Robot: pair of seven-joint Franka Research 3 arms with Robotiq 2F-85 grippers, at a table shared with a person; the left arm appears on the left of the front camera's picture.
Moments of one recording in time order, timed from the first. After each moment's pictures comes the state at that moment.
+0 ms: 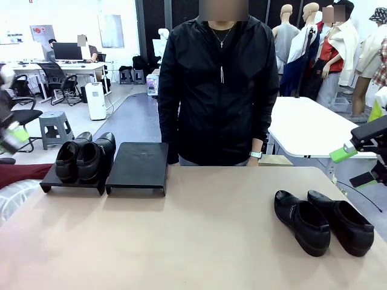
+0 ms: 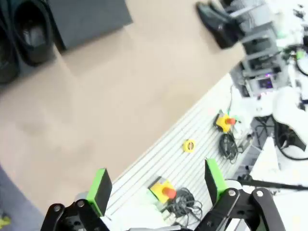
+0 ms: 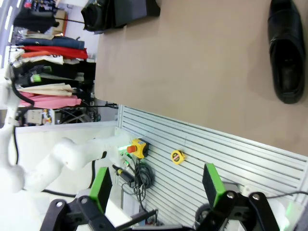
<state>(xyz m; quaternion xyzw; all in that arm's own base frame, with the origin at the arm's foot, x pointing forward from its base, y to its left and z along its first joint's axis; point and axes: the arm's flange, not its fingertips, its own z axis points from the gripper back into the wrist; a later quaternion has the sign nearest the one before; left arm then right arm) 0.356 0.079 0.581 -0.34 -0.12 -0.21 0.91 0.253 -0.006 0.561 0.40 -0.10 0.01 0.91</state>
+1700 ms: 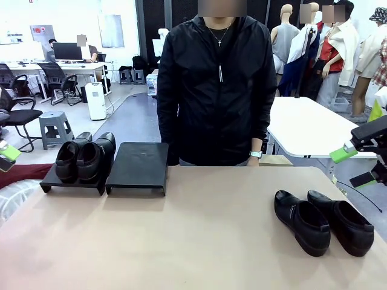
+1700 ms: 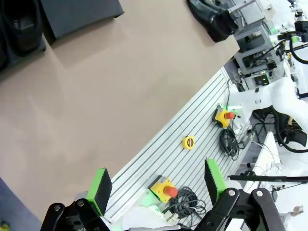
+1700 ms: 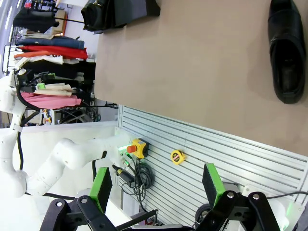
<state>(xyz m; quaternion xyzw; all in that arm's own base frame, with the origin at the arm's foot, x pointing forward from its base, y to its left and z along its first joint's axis) 0.333 0.084 0.559 -0.34 -0.14 -0.22 0.90 0.253 -0.006 0.561 0.40 -0.10 0.01 0.91</state>
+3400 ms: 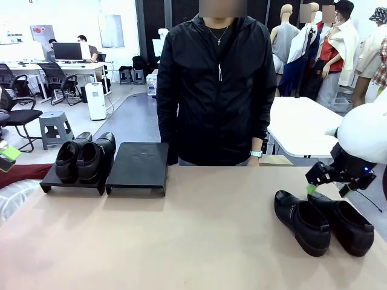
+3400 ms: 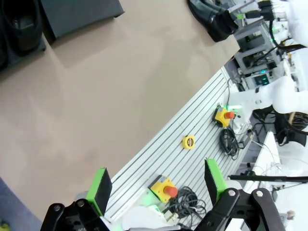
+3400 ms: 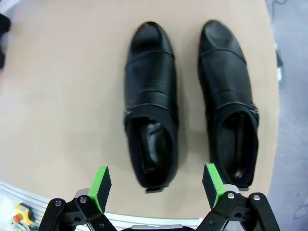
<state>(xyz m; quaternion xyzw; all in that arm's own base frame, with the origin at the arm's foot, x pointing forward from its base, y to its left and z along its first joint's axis) 0.333 0.084 0.559 -0.34 -0.14 -0.22 0.90 0.391 -0.001 0.435 0.07 -0.14 -0.03 0.99</state>
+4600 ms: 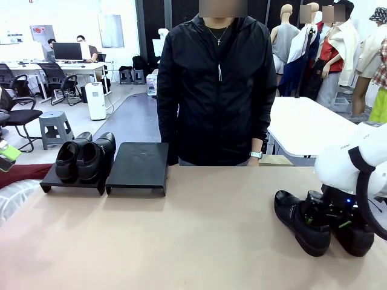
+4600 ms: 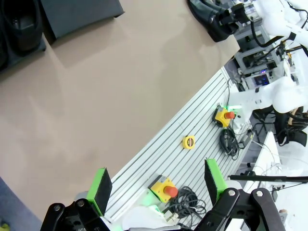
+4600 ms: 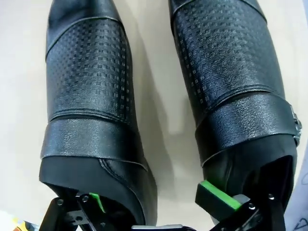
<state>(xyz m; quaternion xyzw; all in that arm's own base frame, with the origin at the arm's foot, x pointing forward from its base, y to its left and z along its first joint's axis) 0.333 0.084 0.559 -0.34 -0.14 -0.22 0.90 0.429 -0.015 0.319 0.05 -0.04 -0.08 0.99</state>
